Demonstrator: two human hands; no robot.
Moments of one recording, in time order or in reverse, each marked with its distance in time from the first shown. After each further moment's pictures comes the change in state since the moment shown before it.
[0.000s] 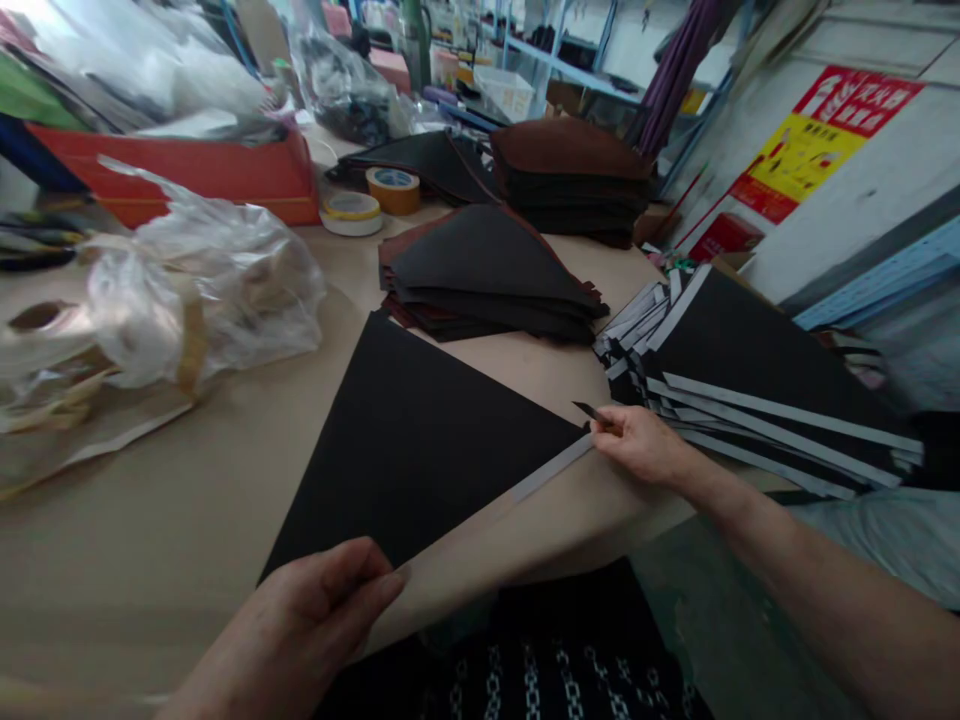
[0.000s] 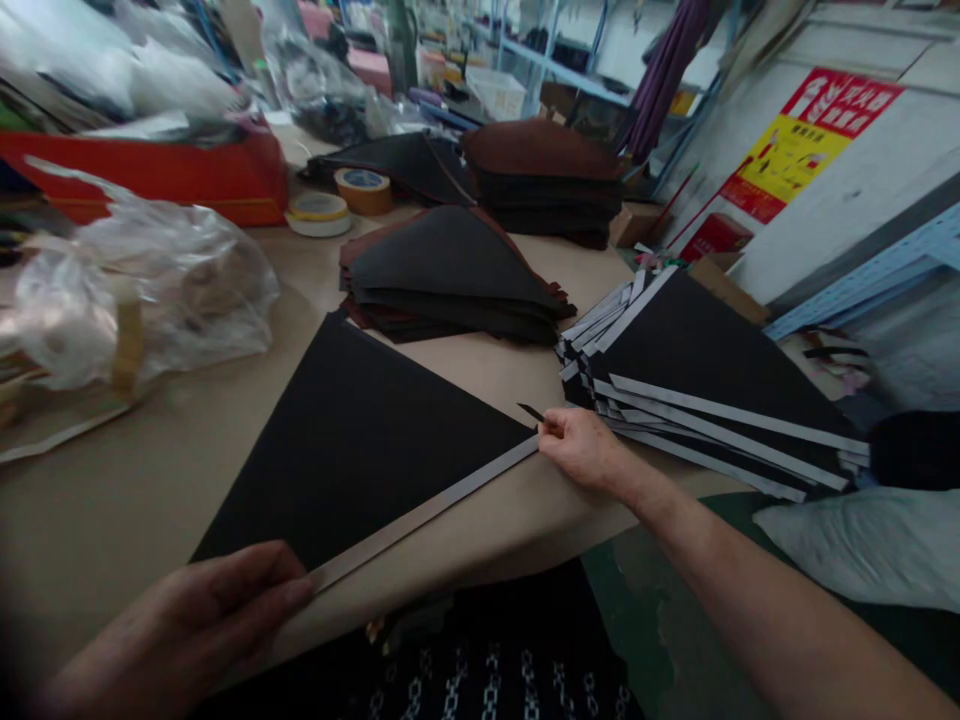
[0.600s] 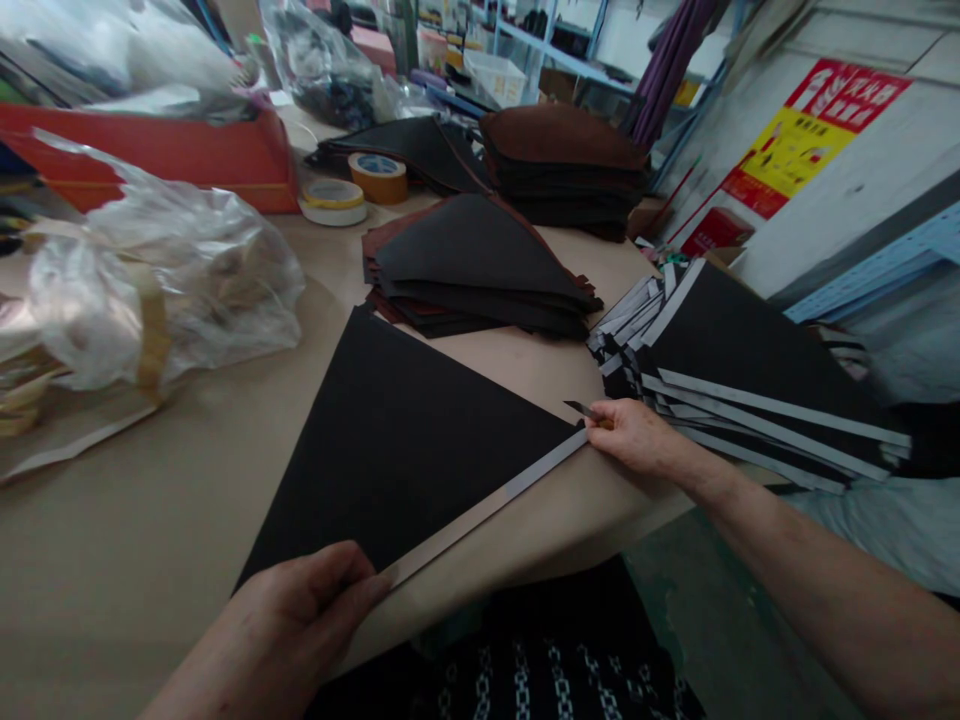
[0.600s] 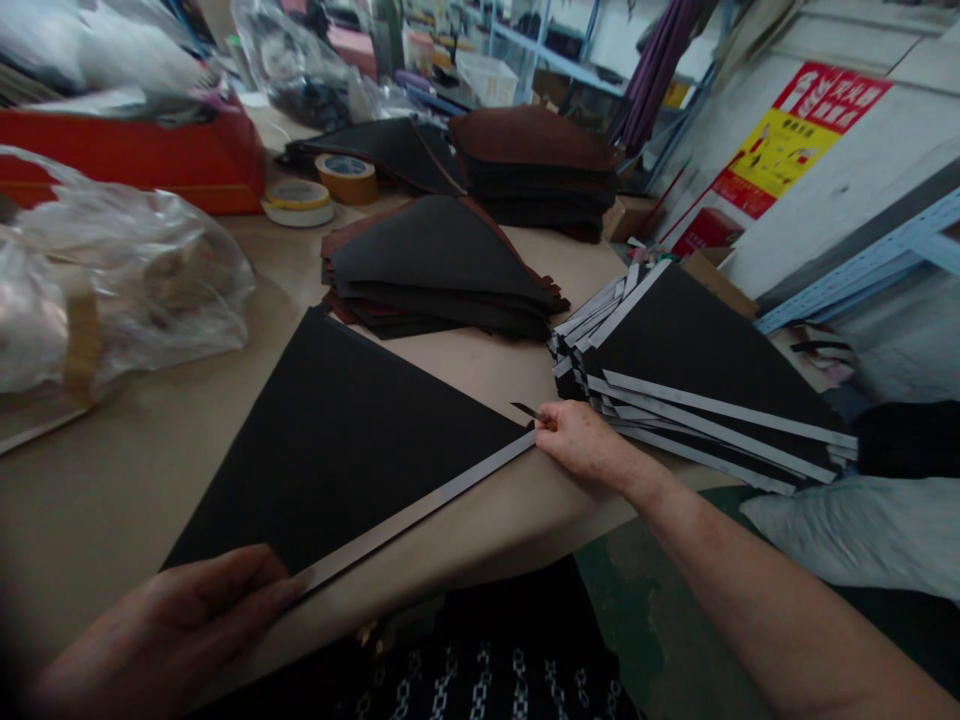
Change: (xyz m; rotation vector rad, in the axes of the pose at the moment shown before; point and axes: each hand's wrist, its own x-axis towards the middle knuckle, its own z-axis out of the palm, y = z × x) left_hand 0.011 -0.004 -0.001 0.134 0.029 -0.025; right_hand 0.008 0.003 -0.005 -0.242 0.008 0.008
